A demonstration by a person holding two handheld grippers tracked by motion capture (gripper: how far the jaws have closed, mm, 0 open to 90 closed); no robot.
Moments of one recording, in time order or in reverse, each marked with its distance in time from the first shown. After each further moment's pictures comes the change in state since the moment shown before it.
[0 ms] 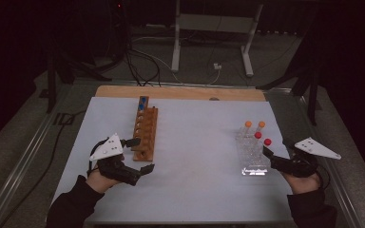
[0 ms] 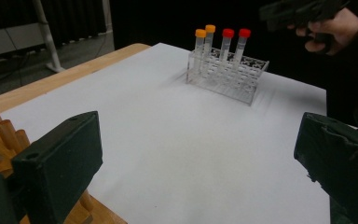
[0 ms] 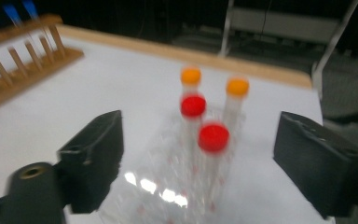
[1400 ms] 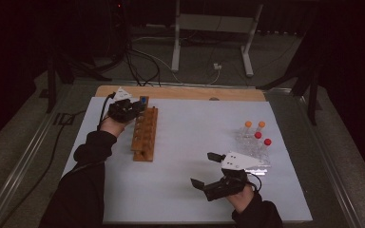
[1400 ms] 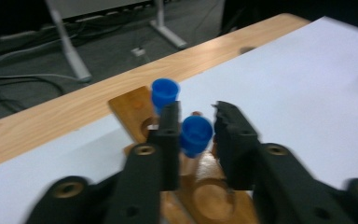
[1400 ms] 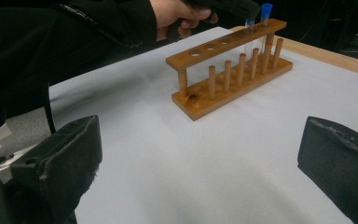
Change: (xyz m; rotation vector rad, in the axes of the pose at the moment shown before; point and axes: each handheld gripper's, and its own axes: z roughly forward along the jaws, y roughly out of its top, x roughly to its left) left arm 0.162 0.015 0.075 0.152 0.372 -0.131; right arm 0.173 0.015 0.042 -0.015 0.577 -0.141
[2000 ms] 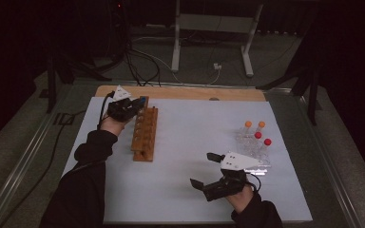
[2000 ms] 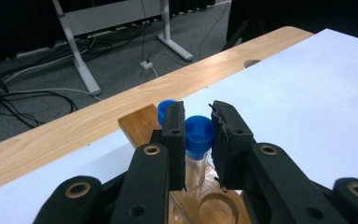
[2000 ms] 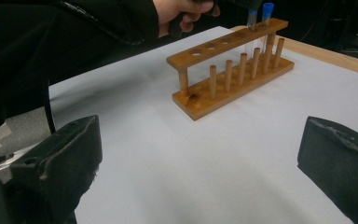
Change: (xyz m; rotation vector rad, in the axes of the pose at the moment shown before) left arm -0.001 0.002 0.000 -0.039 0.048 0.022; right arm 0.001 0.000 0.001 0.004 0.000 -0.003
